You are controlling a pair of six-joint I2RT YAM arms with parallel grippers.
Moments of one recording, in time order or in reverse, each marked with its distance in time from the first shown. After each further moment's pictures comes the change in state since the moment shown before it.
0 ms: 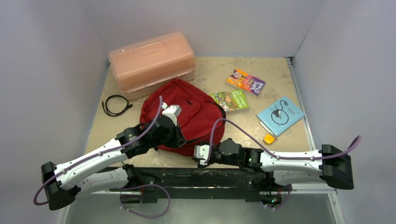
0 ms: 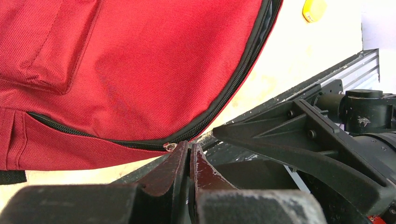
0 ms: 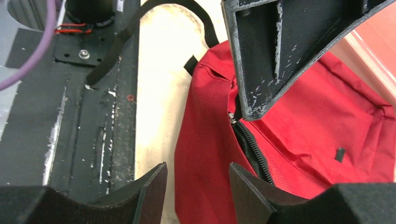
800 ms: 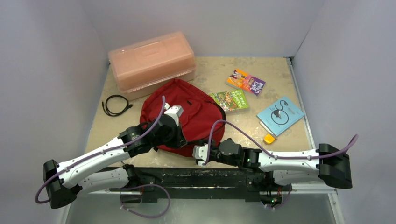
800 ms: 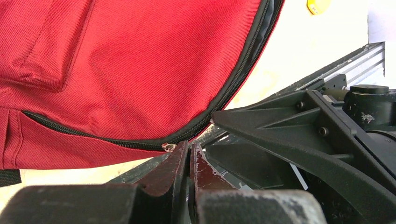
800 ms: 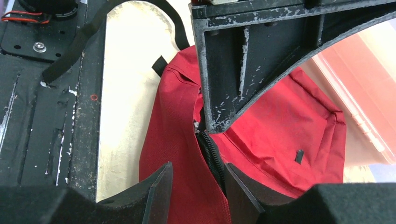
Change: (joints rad) left arm 0.000 0.026 0.002 0.000 0.023 -0.003; right arm 0.008 0.037 -0.003 0.083 0.110 -0.133
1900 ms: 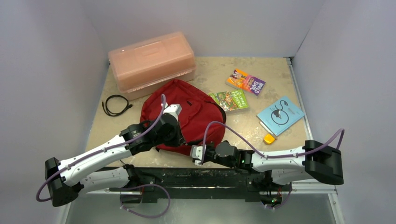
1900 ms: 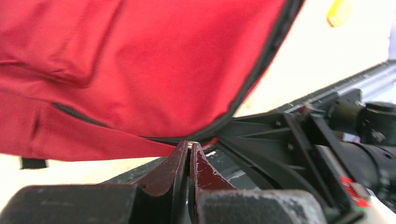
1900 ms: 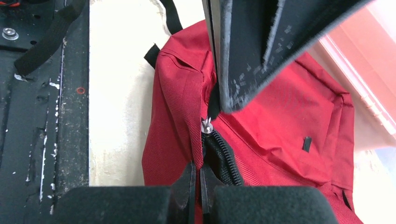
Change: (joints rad) left arm 0.000 0.040 0.047 -0.049 -0.037 -0.025; right arm 0.002 0.142 -0.037 0.165 0.063 0.022
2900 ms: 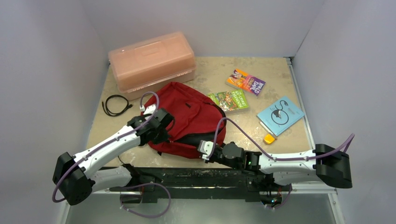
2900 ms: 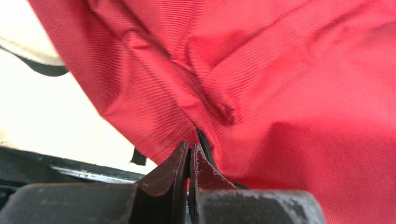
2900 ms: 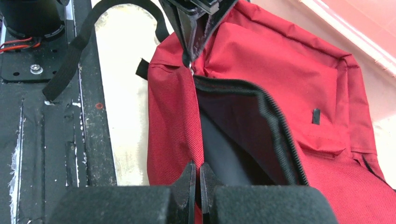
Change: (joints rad) left arm 0.242 0.143 -0.031 -0.246 -0.211 -0.301; right arm 0.000 -0.141 -0.068 -0.040 0.025 0.220
